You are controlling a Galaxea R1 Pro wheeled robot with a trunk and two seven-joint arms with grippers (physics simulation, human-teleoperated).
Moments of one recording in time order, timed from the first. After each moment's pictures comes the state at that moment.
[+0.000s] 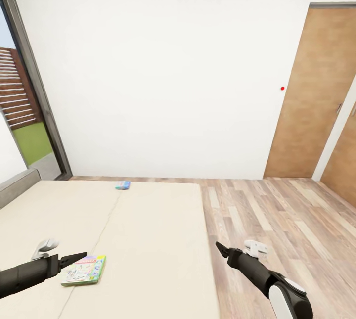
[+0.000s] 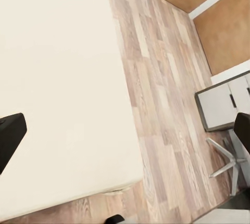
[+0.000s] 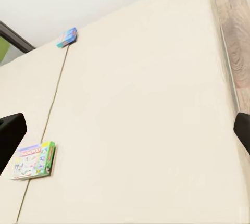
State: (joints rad) left arm -0.14 0.29 0.51 -1.43 0.01 0.98 -1.16; right arm -0.07 0.00 -0.06 -1.49 -0.43 0.55 0.17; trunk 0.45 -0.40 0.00
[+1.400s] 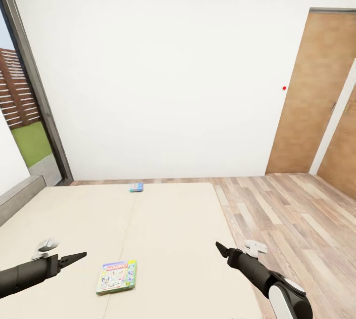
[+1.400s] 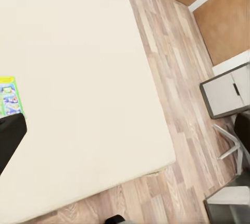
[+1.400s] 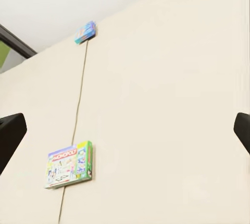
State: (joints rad) left arm -0.14 0.30 0.51 -1.43 0.01 0.98 -1.16; right arm -0.07 0.01 -0.06 -1.49 -0.44 0.55 0.17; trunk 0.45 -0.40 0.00
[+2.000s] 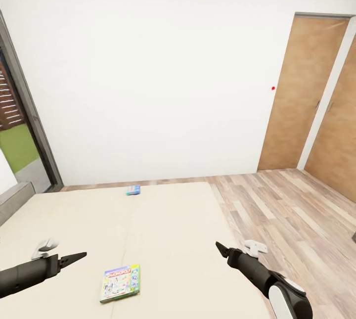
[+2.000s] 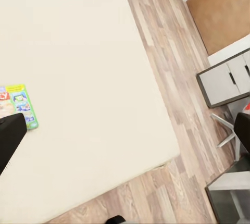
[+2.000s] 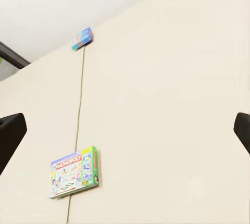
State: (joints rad) left arm -0.14 0.30 0.51 -1.43 0.01 0.98 -1.16; right arm -0.07 0.01 -0.06 -1.49 -0.44 0.55 0.17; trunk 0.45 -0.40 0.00
